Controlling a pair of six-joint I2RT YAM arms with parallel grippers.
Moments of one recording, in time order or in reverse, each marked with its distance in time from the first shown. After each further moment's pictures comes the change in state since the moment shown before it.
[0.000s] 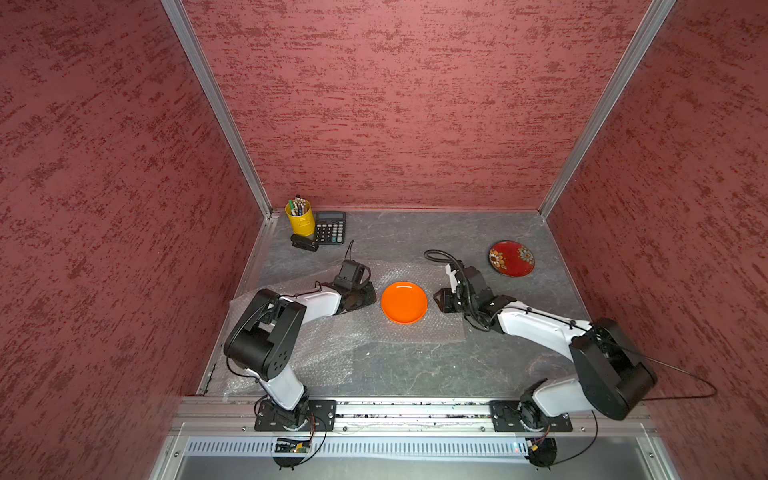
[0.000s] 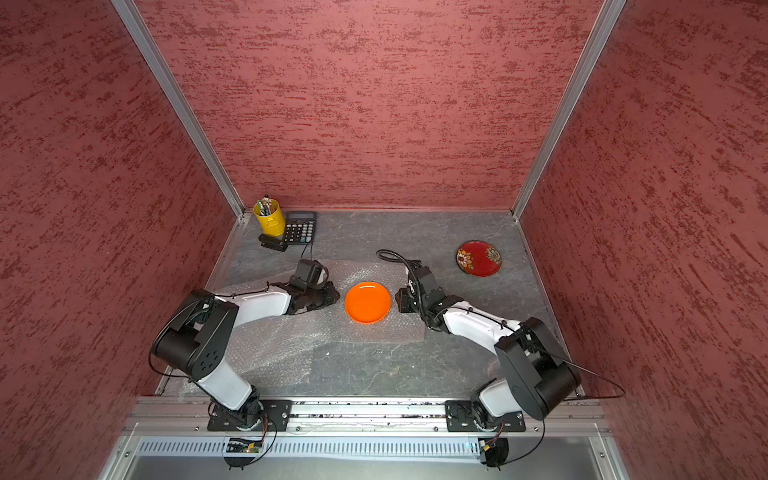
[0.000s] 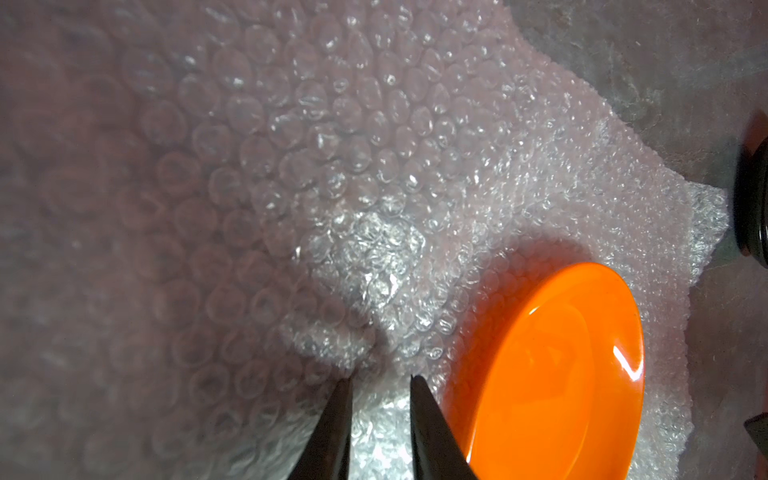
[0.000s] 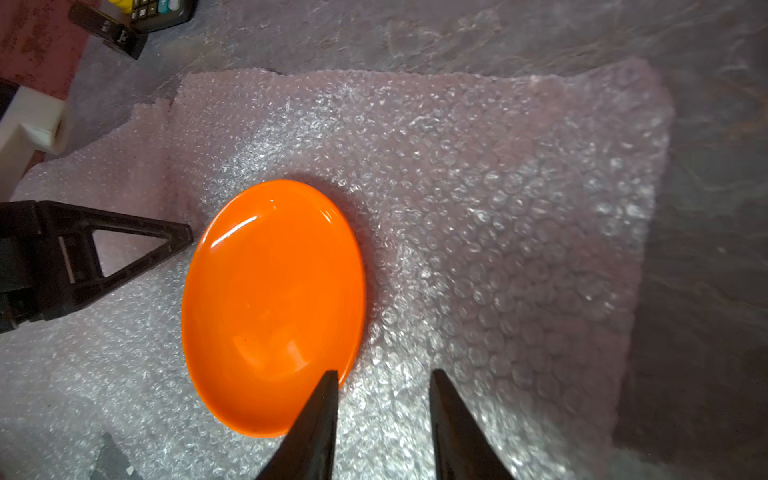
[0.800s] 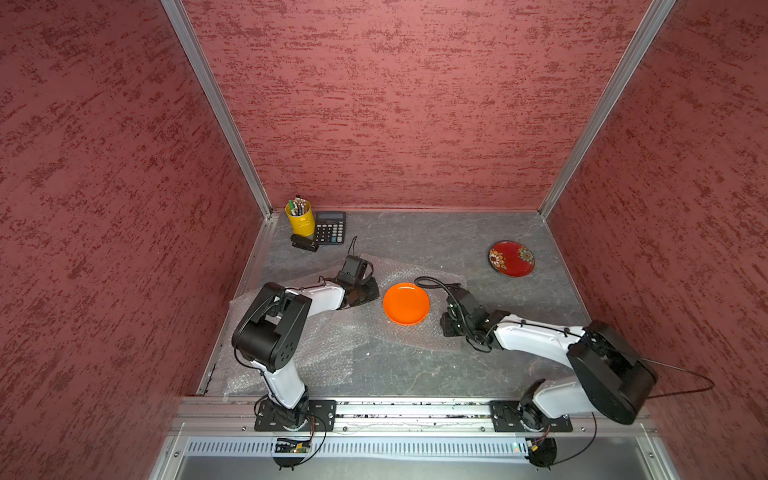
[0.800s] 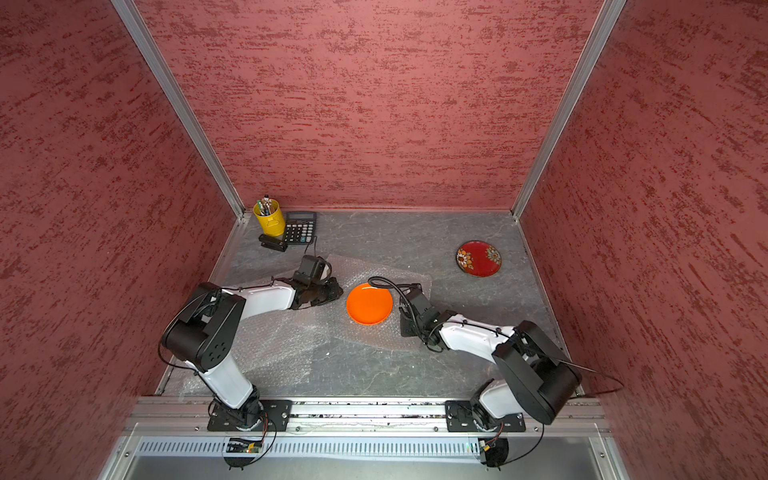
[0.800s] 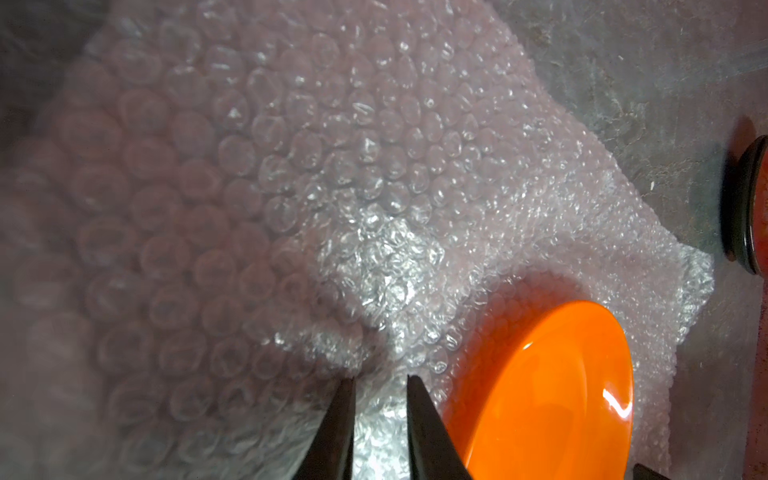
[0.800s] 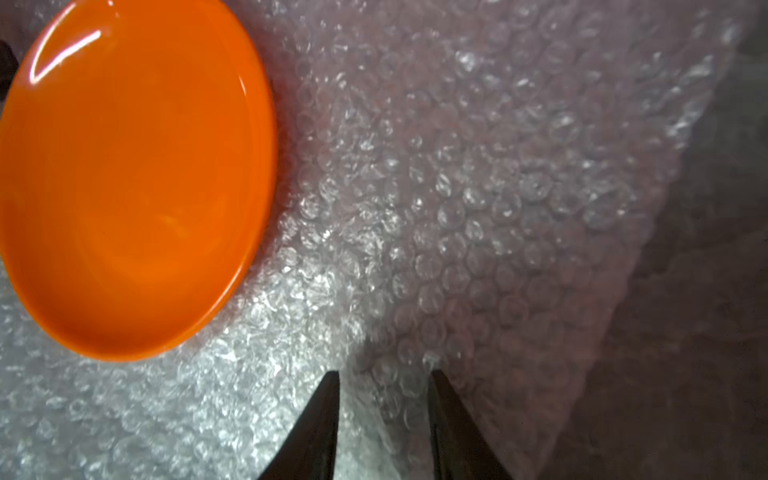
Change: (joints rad) left arm 0.001 0.054 0.058 -0.002 0.016 0.005; right arm 0.145 -0.017 -0.113 -0.129 0.216 0.072
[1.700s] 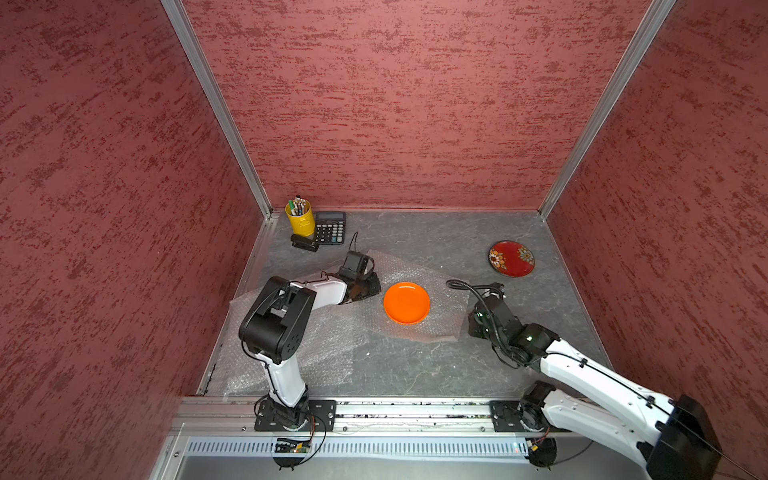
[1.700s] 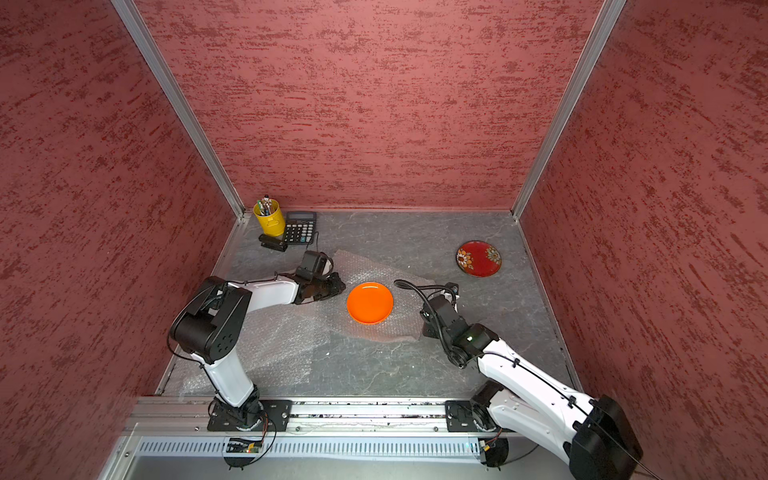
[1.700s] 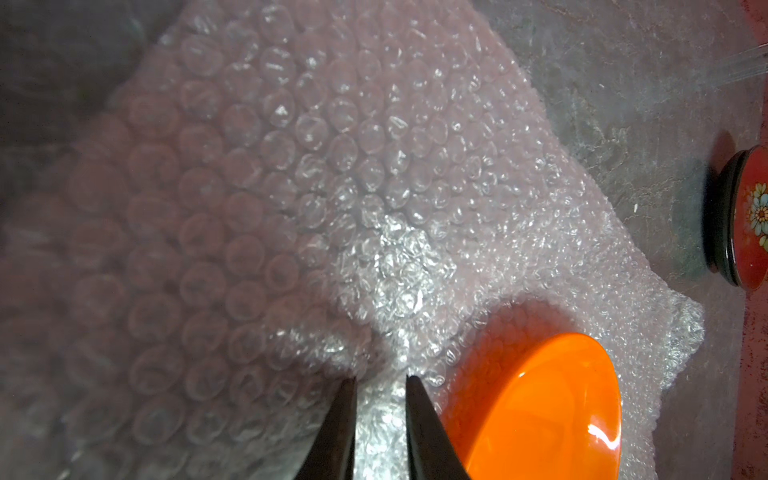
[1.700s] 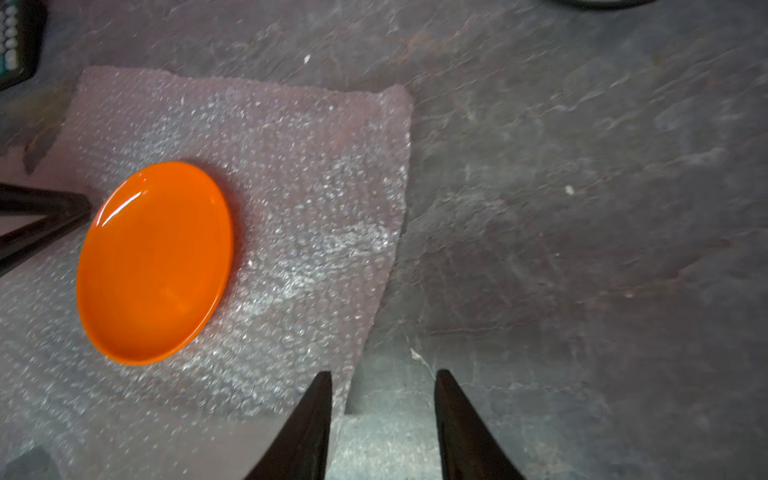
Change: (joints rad) left arm 0.017 0.073 0.071 0.026 0.028 0.014; right arm 0.000 -0.520 -0.049 -0.377 0.270 0.197
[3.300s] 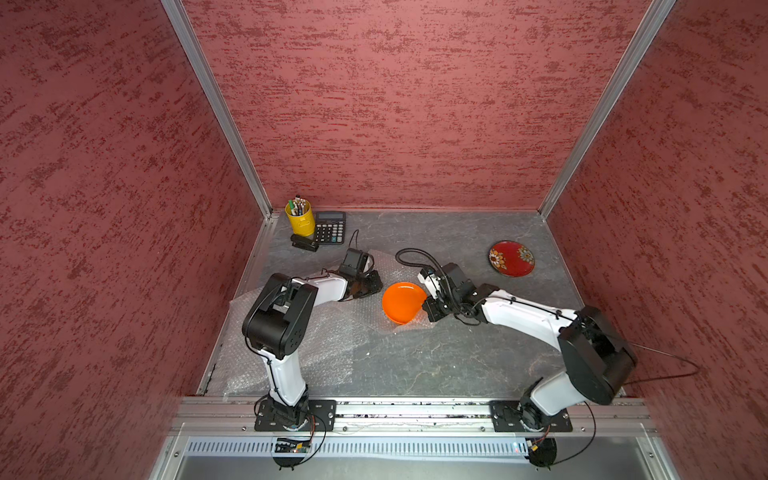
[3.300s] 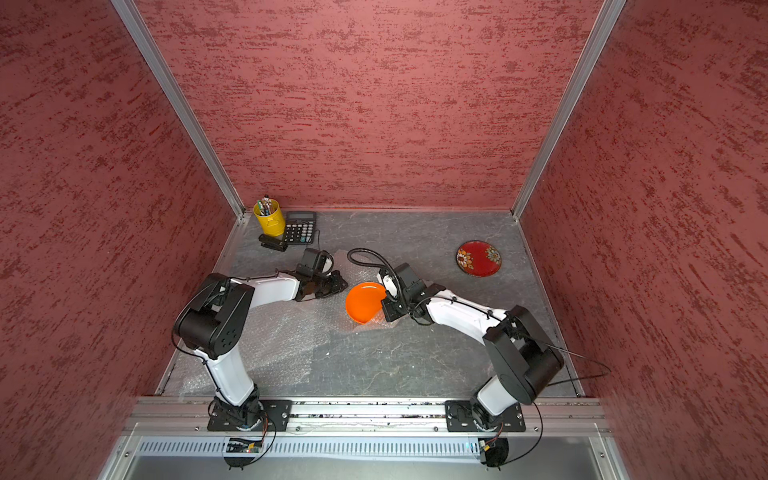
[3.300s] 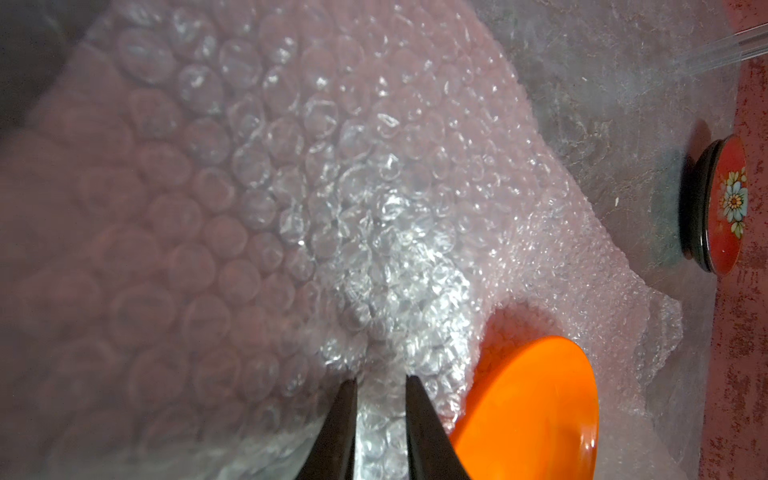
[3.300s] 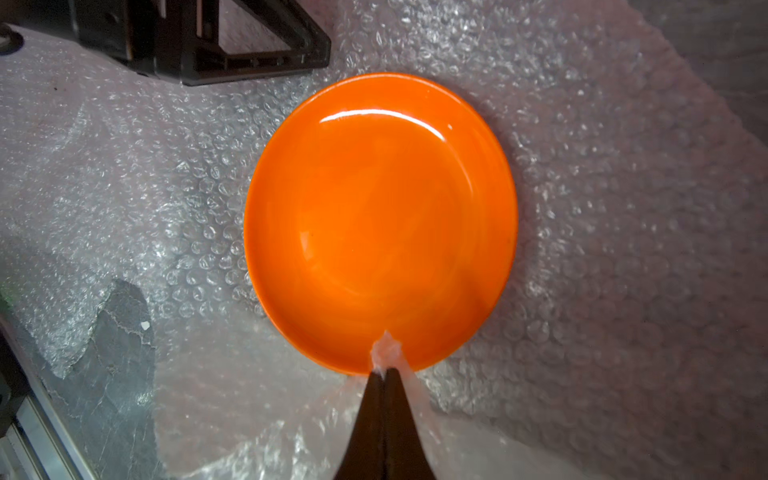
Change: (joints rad) left arm 0.011 0.036 0.037 -0.003 0.066 0.015; right arm -0.019 0.583 0.316 0.221 -0.571 -0.559
